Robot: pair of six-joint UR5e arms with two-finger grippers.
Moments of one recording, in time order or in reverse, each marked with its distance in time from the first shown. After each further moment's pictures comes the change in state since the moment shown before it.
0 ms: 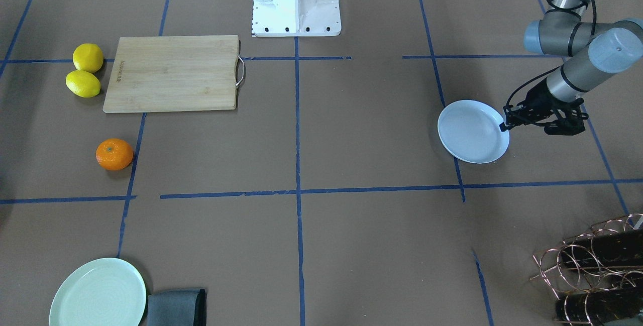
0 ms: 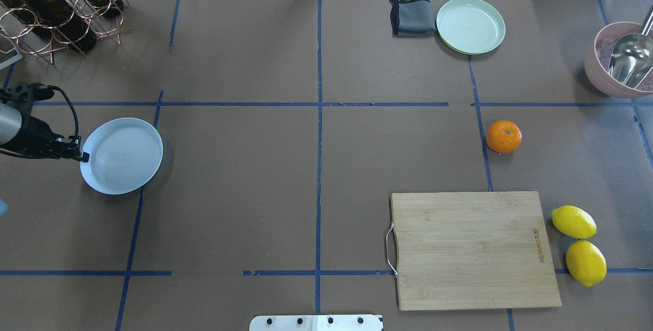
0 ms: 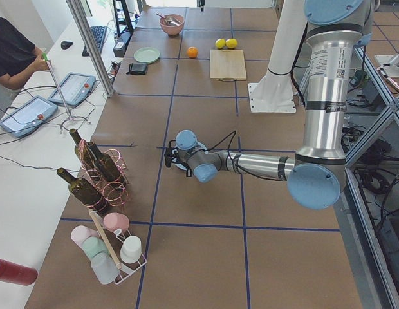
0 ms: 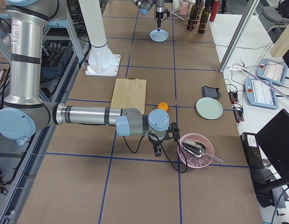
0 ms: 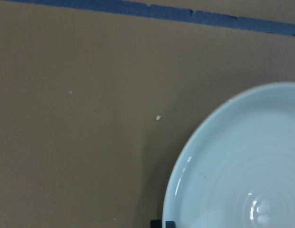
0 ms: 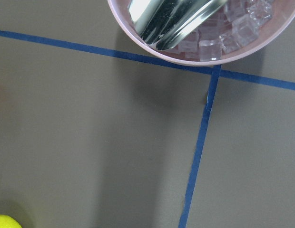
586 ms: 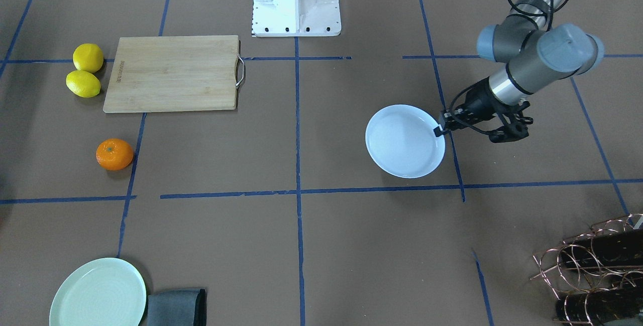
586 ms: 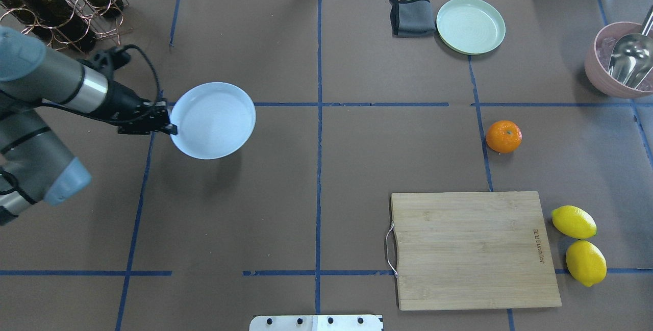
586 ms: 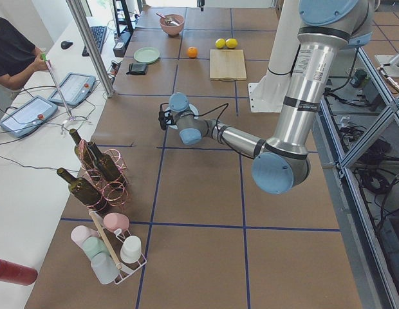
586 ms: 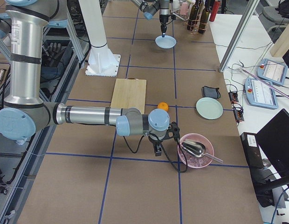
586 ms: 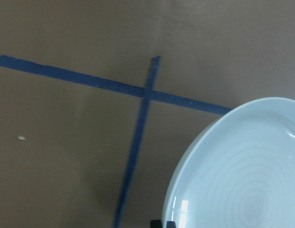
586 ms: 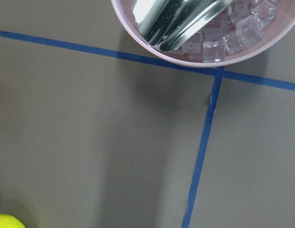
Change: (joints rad) left arm 0.113 -0.280 -0.053 0.044 -0.007 -0.431; right arm -0.001 0.001 0.002 0.000 0.012 0.000
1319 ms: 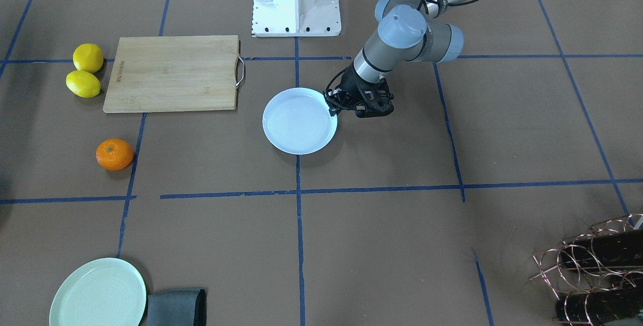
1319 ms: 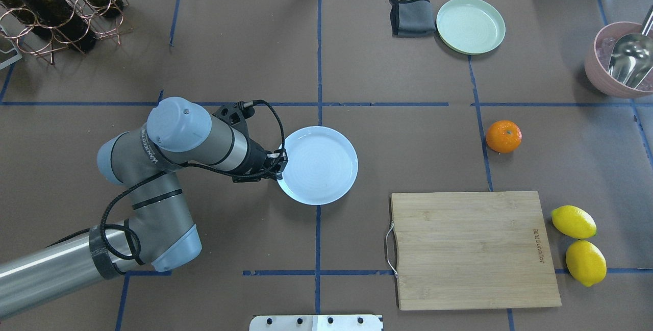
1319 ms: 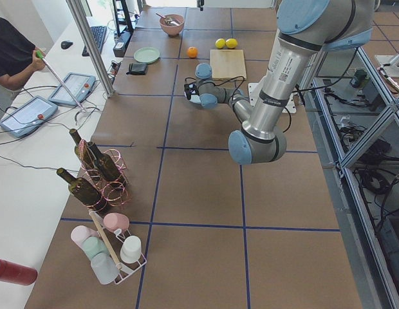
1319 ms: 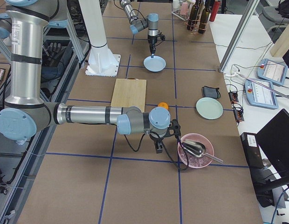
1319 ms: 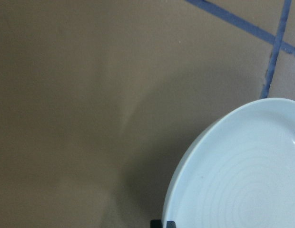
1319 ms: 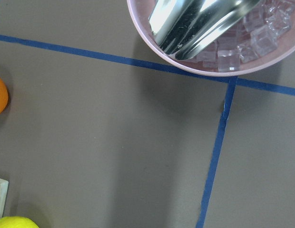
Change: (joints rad) left arm 0.308 -0.223 0.012 0.175 0.303 -0.137; right arm 0.000 0.005 0.012 0.001 0.030 0.008
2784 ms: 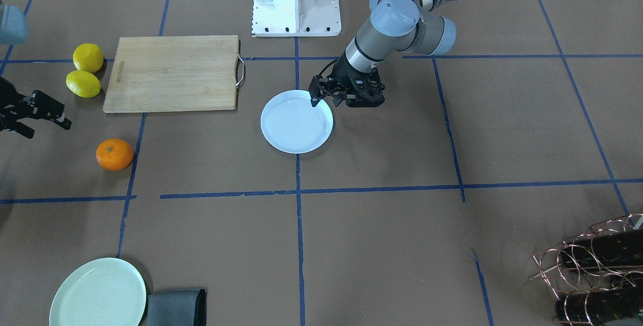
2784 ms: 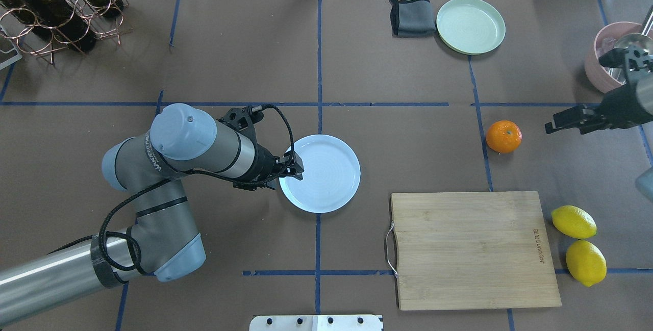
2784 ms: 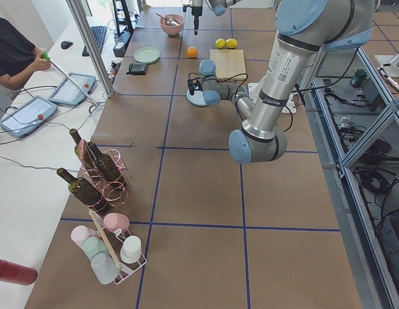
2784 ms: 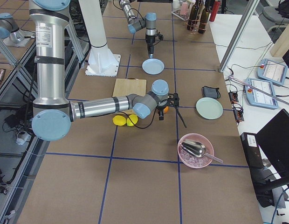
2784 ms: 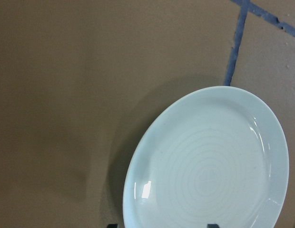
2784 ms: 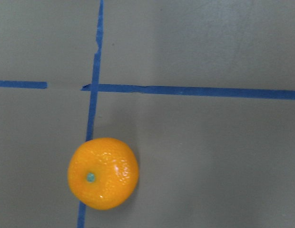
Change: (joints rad) left arm 0.015 -0.004 -0.041 -0.003 0.007 -0.002; right arm -0.470 0.103 0.025 0.514 -0.198 0.901
